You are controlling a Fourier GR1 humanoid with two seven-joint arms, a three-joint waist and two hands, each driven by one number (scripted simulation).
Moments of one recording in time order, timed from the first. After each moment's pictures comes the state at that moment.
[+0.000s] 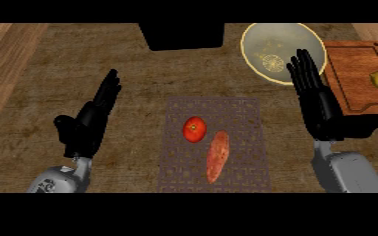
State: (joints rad) left arm -0.15 0.31 -0.32 -1.61 0.18 0.32 0.15; right arm -0.22 -0.28 0.13 -1.51 -0.28 -0.15 -0.12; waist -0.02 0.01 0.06
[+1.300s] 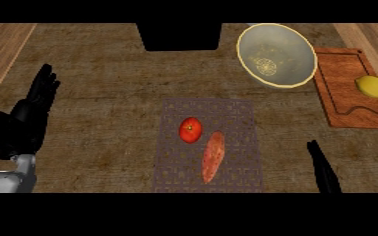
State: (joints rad) left arm -0.09 0.48 -0.08 -1.57 0.19 0.29 0.10; right arm 0.42 -0.32 0.54 -2.10 0.91 -0.58 0.62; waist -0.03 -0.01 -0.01
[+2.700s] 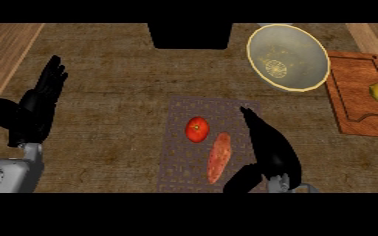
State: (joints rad) left arm -0.17 0.44 -0.06 -1.50 0.18 0.23 0.09; right arm -0.13 -0.04 0.41 -1.86 0.65 0.34 1.09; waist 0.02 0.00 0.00
